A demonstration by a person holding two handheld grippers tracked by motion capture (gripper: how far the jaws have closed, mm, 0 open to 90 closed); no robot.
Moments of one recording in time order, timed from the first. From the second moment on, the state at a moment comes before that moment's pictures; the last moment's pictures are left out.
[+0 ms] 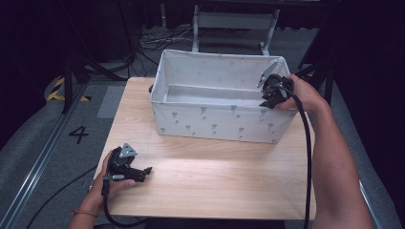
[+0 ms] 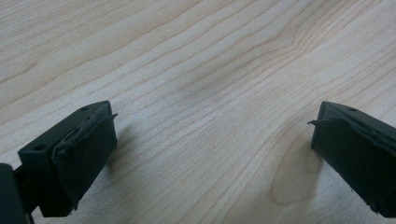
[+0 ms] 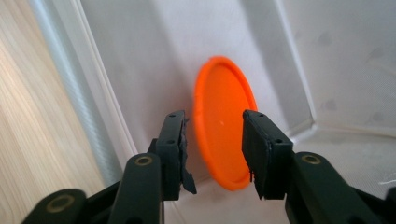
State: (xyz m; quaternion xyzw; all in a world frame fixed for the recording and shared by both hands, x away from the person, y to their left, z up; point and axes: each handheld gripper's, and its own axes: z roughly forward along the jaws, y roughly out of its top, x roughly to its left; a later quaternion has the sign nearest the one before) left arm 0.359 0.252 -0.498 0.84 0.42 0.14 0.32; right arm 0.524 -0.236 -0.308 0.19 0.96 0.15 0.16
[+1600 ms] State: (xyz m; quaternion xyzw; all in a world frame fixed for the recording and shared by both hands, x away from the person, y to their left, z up) left arm 0.359 0.252 -0.498 0.84 0.42 0.14 0.32; right arm 0.392 -0.277 -0.280 0.29 0.82 0.38 0.32
